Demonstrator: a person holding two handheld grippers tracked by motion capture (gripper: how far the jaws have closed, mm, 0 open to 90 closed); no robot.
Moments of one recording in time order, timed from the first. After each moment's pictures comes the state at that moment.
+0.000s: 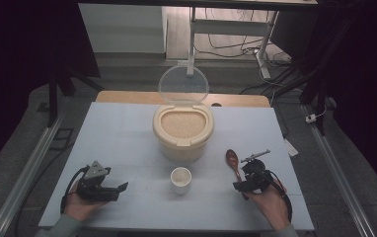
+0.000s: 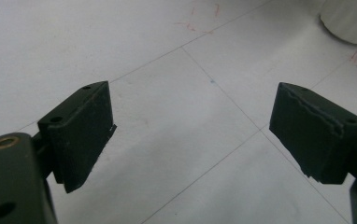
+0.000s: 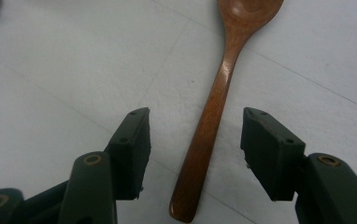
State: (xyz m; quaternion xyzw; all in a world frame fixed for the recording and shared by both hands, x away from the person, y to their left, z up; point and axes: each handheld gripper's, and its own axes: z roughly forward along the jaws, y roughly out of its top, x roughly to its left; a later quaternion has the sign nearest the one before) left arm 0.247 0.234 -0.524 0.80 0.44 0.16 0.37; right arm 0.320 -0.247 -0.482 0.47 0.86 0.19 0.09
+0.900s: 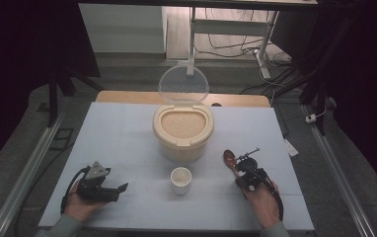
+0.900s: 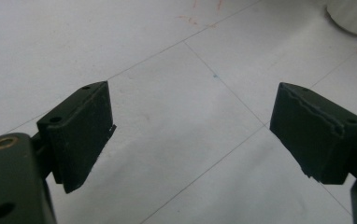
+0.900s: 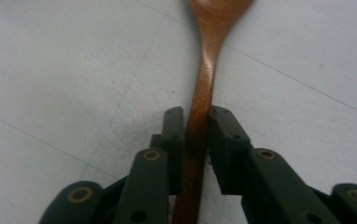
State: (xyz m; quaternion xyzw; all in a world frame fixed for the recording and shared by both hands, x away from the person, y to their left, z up) left arm 0.247 0.234 -0.526 0.81 0.44 0.16 0.36; right arm 0.332 -0.230 -0.495 0.49 0.85 0.13 0.12
